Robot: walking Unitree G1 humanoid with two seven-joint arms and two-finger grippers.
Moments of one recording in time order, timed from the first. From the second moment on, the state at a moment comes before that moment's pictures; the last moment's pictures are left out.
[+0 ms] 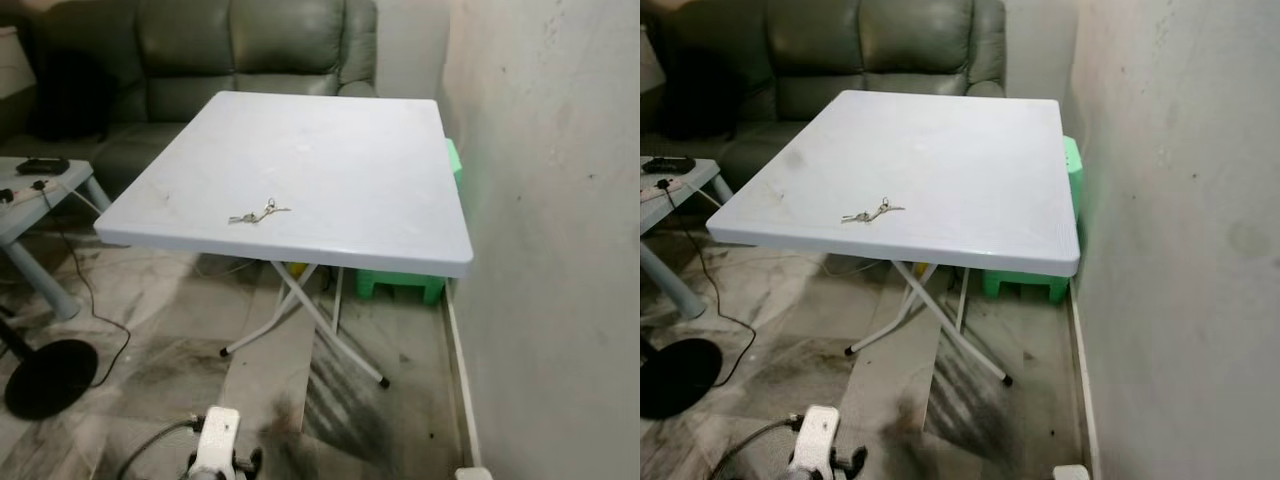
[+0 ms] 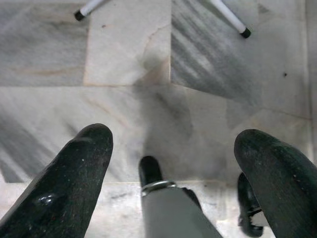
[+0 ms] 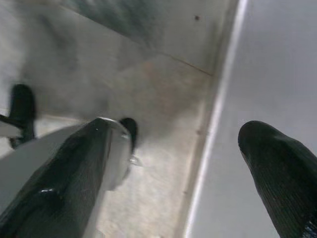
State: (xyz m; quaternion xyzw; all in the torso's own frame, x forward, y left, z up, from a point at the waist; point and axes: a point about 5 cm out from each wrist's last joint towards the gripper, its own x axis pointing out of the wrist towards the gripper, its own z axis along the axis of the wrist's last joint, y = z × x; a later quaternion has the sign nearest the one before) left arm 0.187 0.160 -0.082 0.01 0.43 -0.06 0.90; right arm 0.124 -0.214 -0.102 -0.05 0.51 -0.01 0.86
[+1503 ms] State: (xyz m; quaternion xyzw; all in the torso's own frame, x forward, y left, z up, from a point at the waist) left arm 0.279 0.163 0.071 -0.07 -0.03 -0.08 0.99; right arm 0.266 -0.167 0.064 0.04 -0.01 0.09 1.00
